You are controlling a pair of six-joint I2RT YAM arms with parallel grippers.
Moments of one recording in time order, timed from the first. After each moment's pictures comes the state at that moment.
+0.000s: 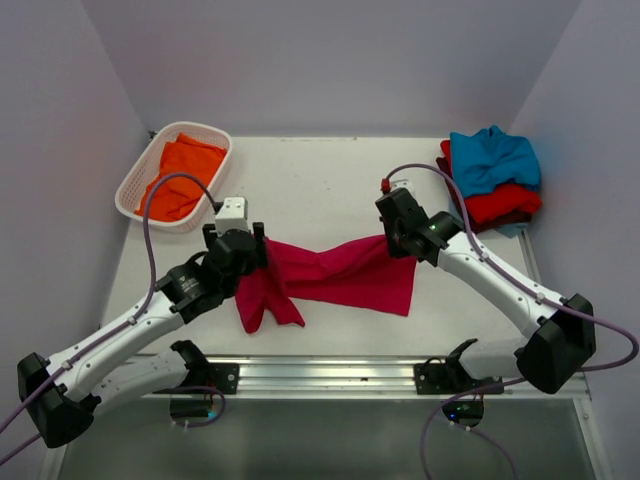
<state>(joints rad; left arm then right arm) -0.78 0.90 0.80 -0.56 -0.71 -0.54 0.63 1.31 1.13 -0.83 0.40 0.35</state>
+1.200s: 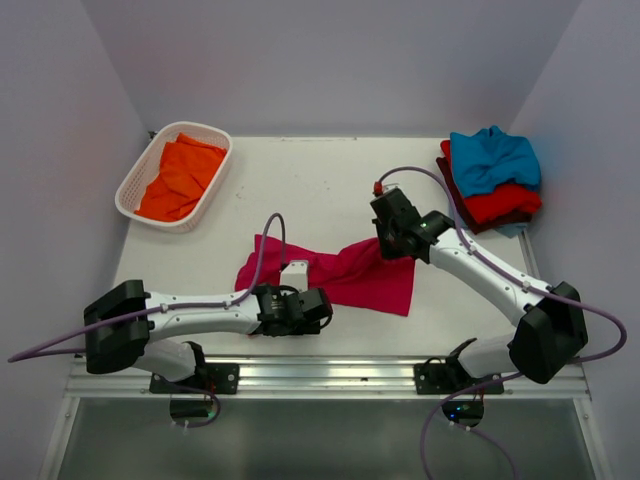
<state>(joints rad) -1.23 1.39 0.83 -0.69 -0.43 -1.14 0.63 1.38 1.11 -0.76 0.30 0.35</state>
